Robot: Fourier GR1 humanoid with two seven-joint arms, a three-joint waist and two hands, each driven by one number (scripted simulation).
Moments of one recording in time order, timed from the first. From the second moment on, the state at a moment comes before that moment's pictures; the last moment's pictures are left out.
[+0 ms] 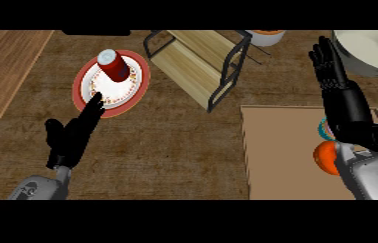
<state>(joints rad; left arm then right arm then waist) -0.13 0.45 -0.30 -1.36 0.36 0.20 0.04 -0.28 -0.46 0.19 -1.61 -0.19 -0.26 -0.14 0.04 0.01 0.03</state>
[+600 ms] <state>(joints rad) -0.05 0.55 -0.18 -1.35 0.38 0.22 0.01 -0.13 -0.43 -0.02 -1.30 0.10 -0.88 0.06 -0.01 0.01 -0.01</state>
